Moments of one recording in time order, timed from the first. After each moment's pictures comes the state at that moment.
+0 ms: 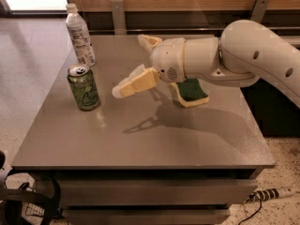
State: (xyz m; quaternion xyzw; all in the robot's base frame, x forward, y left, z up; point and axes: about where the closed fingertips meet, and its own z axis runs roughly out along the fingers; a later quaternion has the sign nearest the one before) arm 0.554 0.048 0.945 -0.51 0.60 0.32 0.53
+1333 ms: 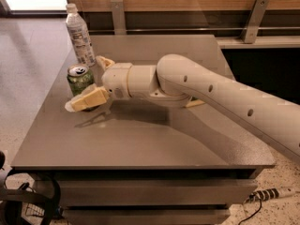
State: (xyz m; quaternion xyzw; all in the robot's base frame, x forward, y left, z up) arm 0.573 0.175 0.881 -0.49 0.58 0.38 0.53
